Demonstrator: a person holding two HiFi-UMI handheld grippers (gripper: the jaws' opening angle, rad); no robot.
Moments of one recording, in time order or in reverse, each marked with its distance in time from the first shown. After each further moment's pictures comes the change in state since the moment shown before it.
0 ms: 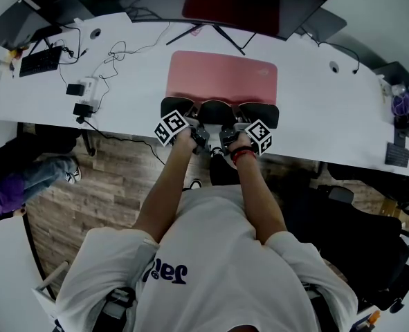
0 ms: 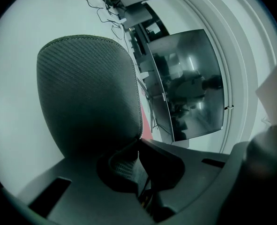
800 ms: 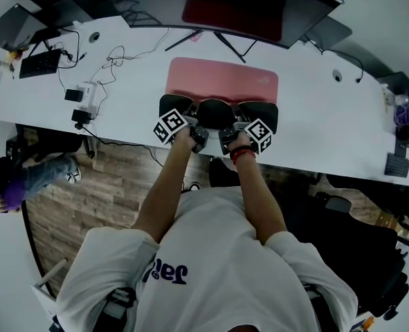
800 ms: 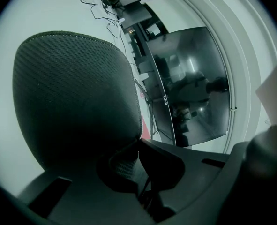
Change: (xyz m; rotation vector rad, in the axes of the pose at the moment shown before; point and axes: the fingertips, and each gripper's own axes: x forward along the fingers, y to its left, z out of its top) left arm 0.042 -0.012 0.026 0.000 -0.032 0.007; right arm 0.045 0.013 0.023 0.016 0.025 0.006
